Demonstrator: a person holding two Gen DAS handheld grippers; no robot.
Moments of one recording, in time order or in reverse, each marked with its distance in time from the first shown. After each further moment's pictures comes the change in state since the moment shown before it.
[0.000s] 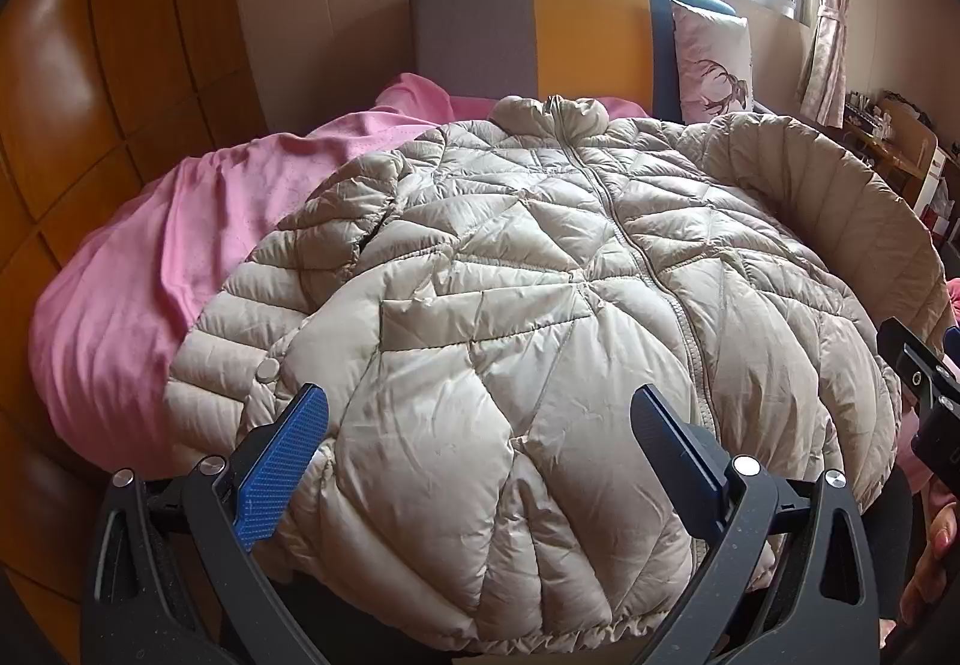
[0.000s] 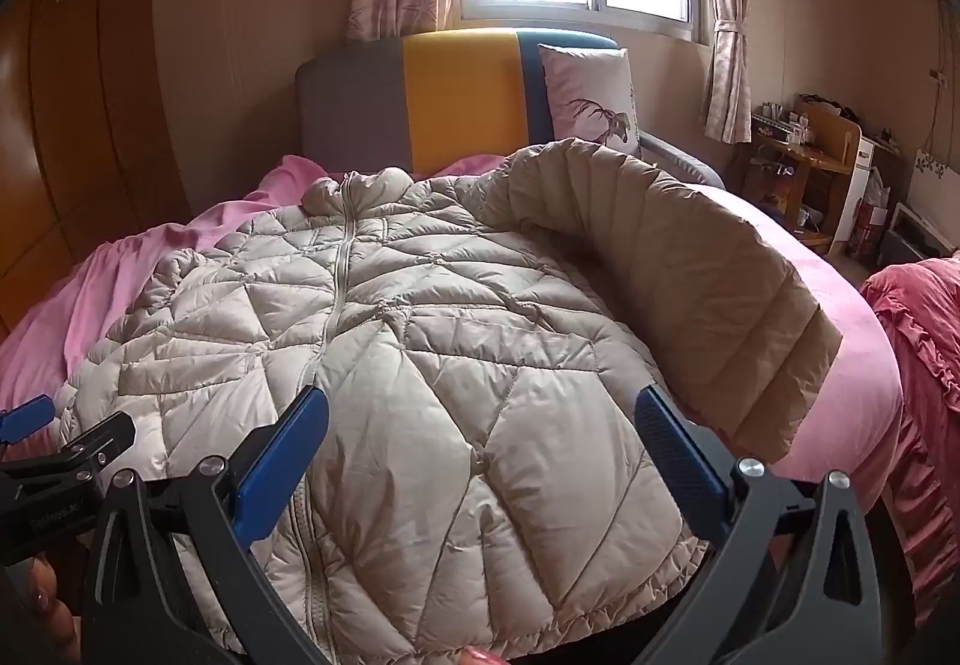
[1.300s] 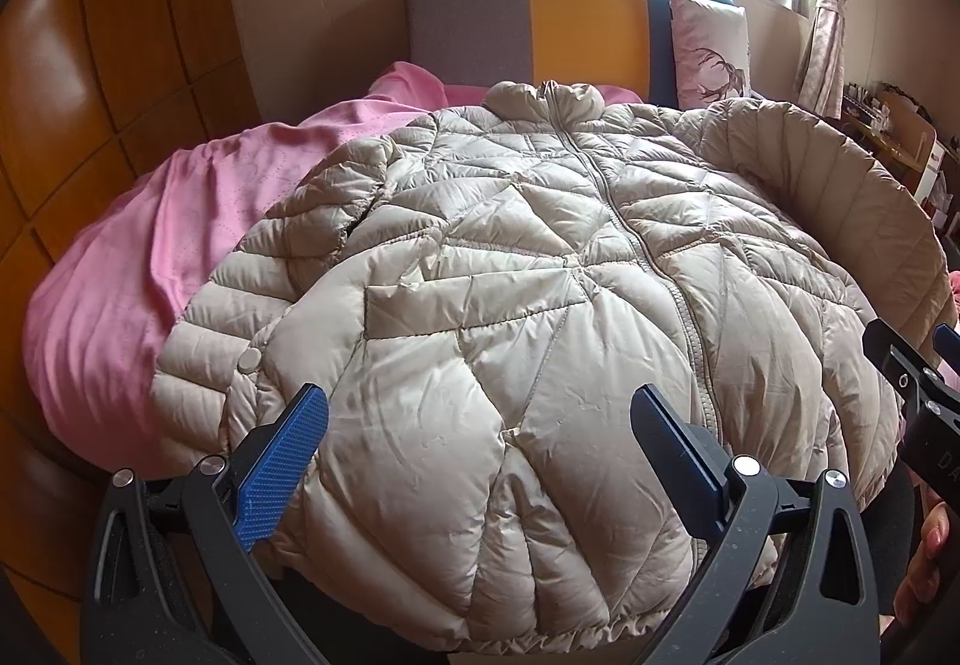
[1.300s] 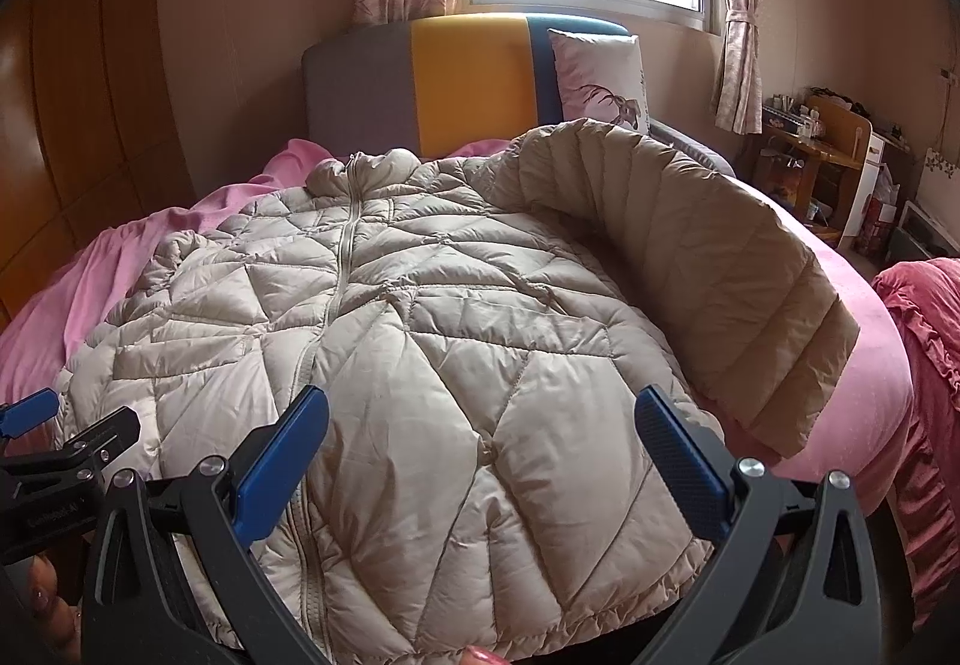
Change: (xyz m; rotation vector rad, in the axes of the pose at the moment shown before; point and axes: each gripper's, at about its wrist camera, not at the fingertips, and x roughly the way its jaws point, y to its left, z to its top) left arm 0.009 -0.003 -0.003 0.004 0.028 -0.012; right arm 0.011 0.004 -0.002 -0.015 0.029 0.015
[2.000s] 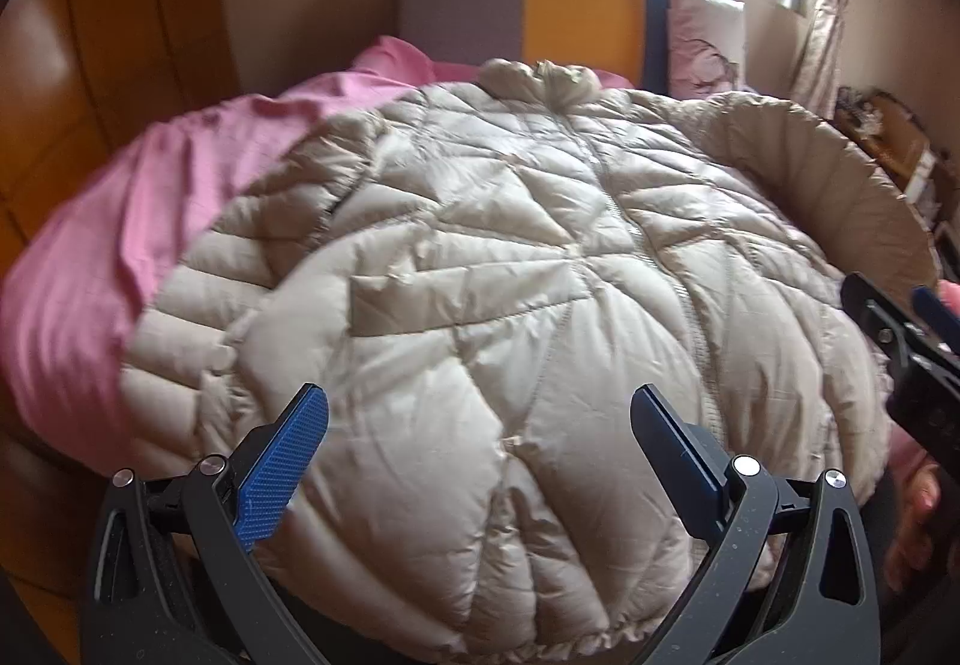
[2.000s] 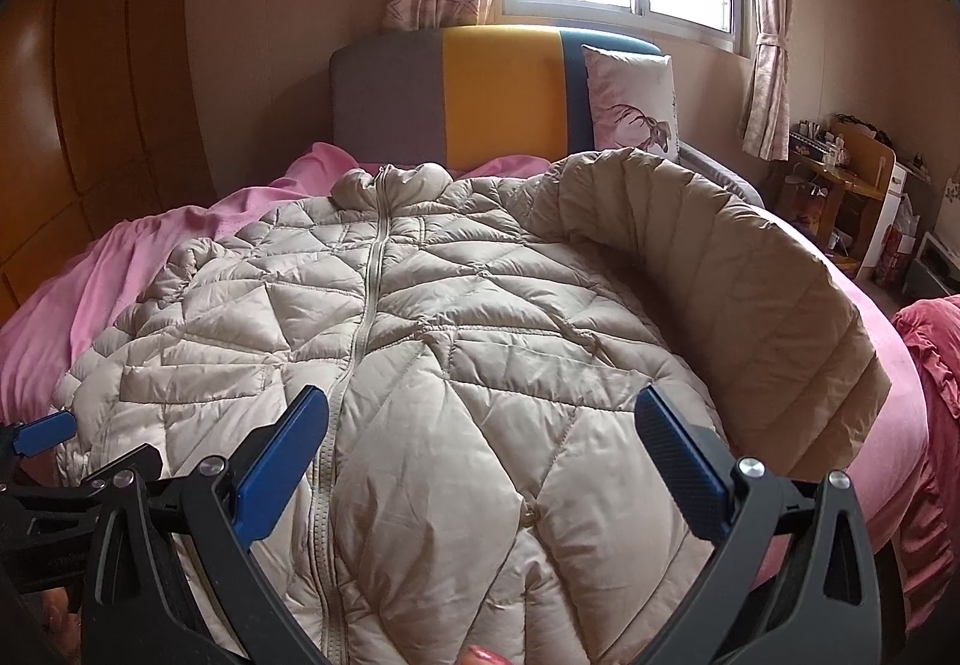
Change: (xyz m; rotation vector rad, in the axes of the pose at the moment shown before) left arm 0.022 0.016 0.008 -0.039 0.067 -0.114; right arm 0.025 0.020 0.023 -0.053 -0.012 0.039
